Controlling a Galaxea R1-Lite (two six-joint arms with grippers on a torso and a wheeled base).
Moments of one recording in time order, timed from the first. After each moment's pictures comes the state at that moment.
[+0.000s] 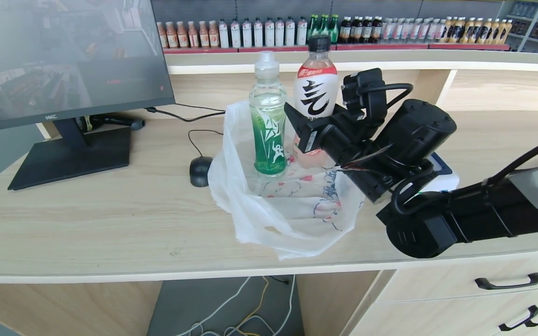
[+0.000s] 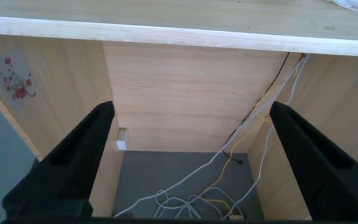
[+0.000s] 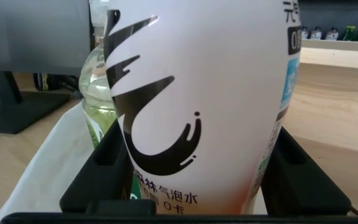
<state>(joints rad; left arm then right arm) 0.00 0.00 0.00 0.00 0.00 0.00 0.62 2.03 -1.19 -1.26 -0.06 -0.14</state>
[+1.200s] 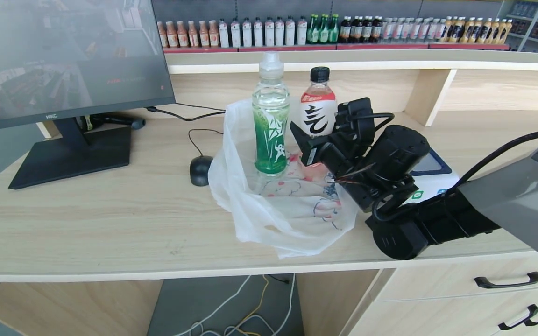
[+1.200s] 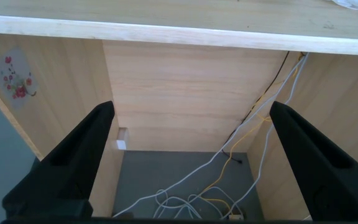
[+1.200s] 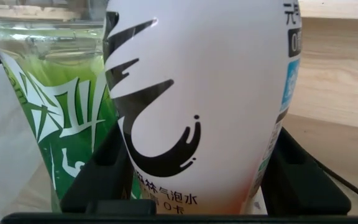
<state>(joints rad) 0.00 0.00 0.00 0.00 0.00 0.00 0.56 2.15 -1.19 -1.35 -0.07 -0.14</state>
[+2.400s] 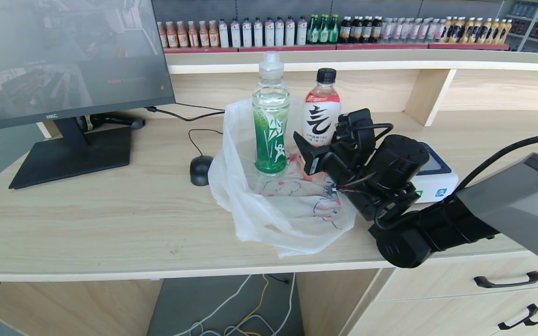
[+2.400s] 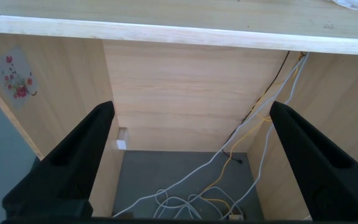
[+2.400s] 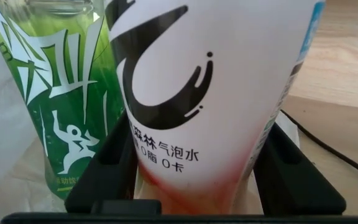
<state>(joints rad) 0.00 0.00 0.00 0.00 0.00 0.00 0.55 2.15 -1.13 -1.37 -0.07 -0.14</state>
